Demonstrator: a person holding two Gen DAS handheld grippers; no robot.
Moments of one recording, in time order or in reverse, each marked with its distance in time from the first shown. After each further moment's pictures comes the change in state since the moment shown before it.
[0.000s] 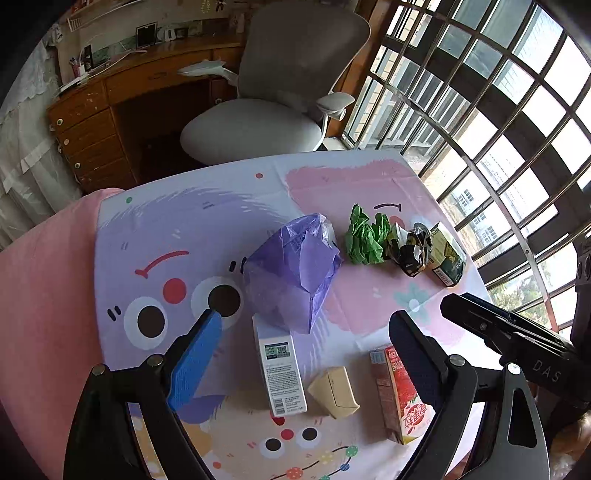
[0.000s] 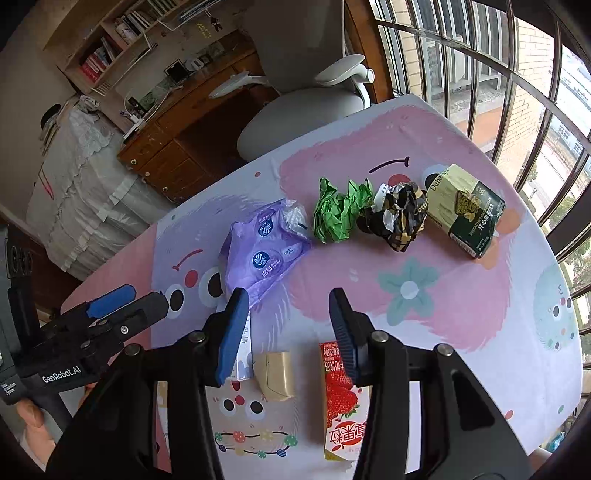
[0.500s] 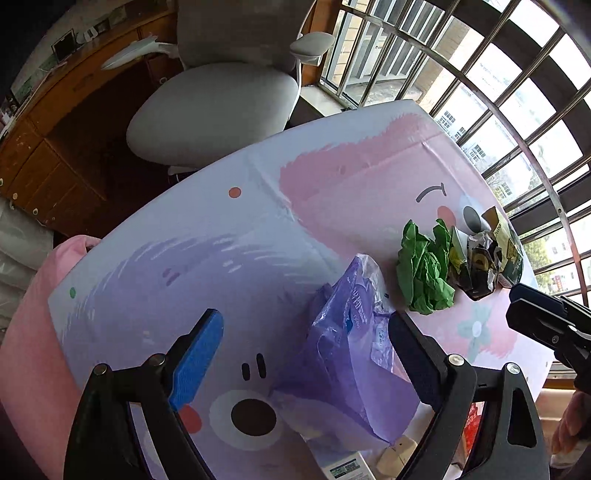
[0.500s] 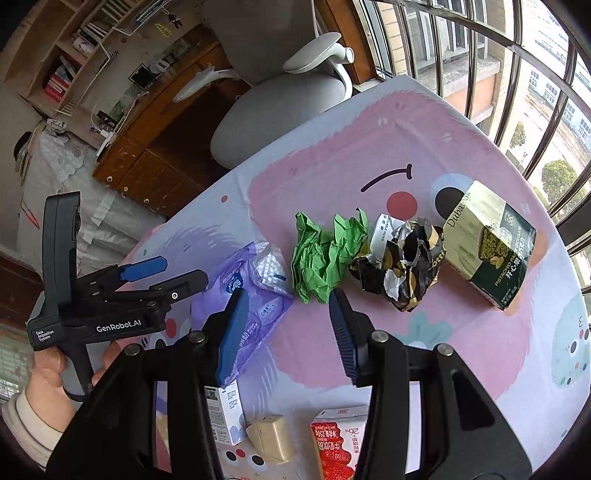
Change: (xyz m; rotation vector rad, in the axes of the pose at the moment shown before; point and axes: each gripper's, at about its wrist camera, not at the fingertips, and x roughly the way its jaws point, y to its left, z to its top) left arm 0.159 0.013 0.117 0.208 0.241 -0.012; right arm 0.084 -0.042 0.075 0.131 0.065 -0.020
